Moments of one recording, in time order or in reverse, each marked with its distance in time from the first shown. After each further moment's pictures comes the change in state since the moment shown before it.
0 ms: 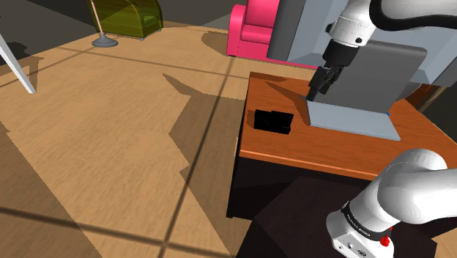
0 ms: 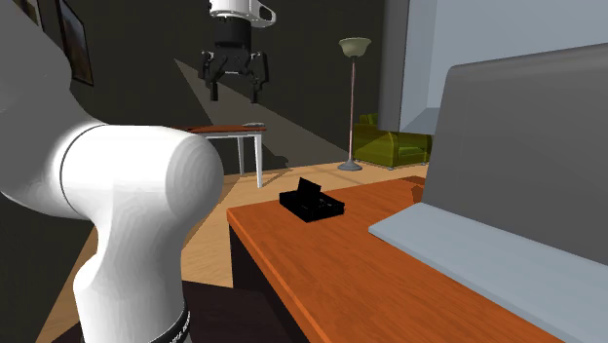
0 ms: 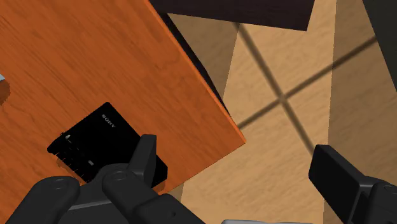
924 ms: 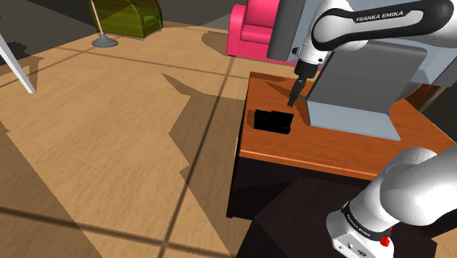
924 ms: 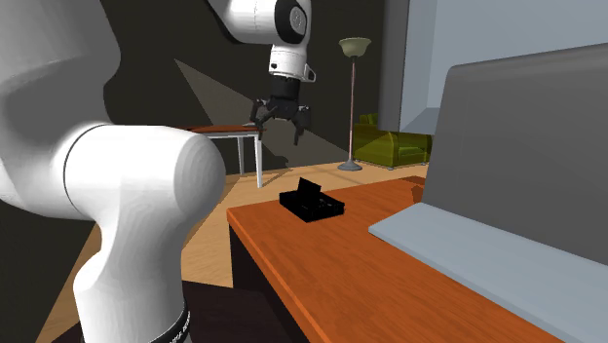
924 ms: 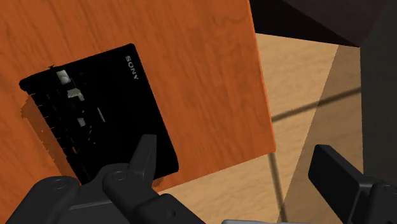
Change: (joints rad) arm 0.068 0.407 -0.231 0.071 -0.009 0.252 -0.485
